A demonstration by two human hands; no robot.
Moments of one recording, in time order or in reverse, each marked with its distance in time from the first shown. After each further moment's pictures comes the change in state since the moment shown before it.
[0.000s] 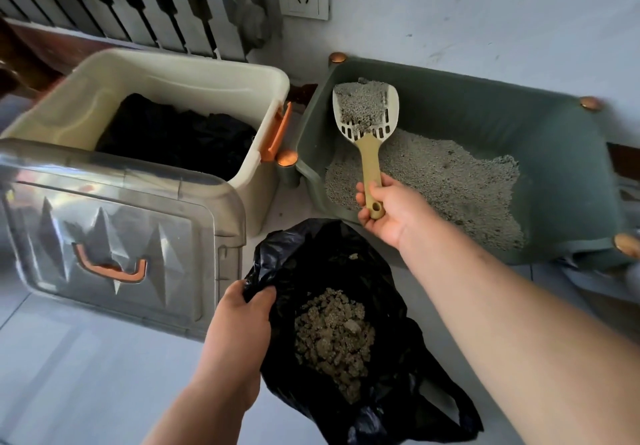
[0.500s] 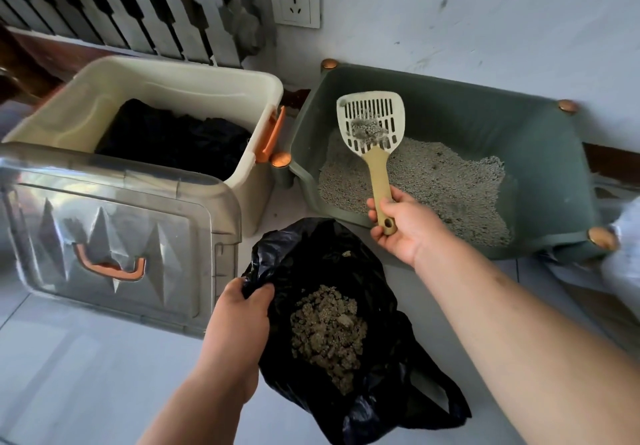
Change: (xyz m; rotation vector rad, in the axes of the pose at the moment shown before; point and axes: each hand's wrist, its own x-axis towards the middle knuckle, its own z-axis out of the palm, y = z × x) left_hand -0.008 0.000 0.001 0.007 -0.005 0.006; right_hand -0.015 0.005 -0.034 -0.080 0.009 -0.027
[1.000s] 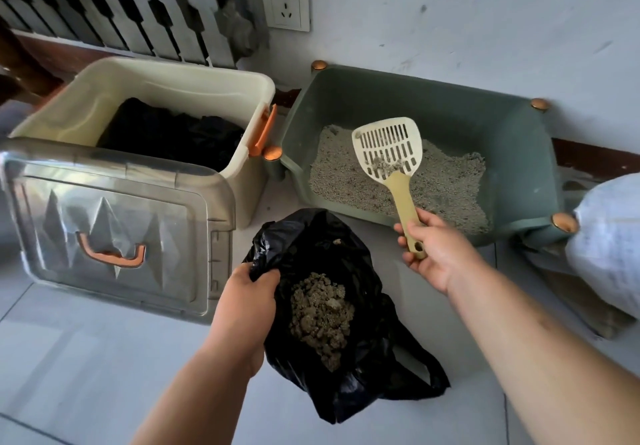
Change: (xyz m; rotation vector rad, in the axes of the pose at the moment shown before) left_hand -0.017 -0.001 0.011 0.047 -0.033 0.050; right_hand -0.046 0.007 -0.063 -0.152 0.109 -0.047
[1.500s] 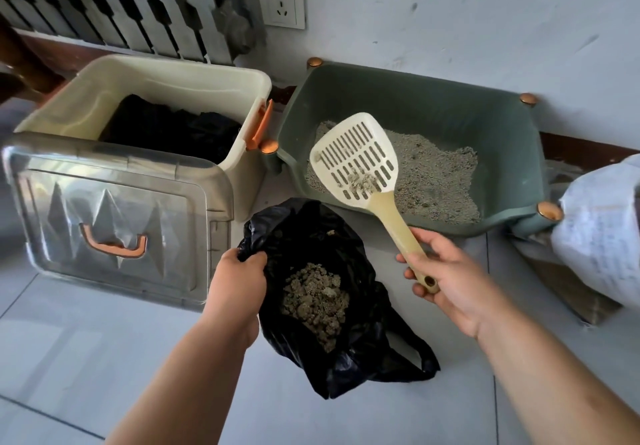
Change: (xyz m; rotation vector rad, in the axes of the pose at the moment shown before) left_hand 0.014 -0.005 -0.002 -0.079 0.063 0.009; right_hand -0.068 0.020 -0.037 -0.177 -0.184 -0.097
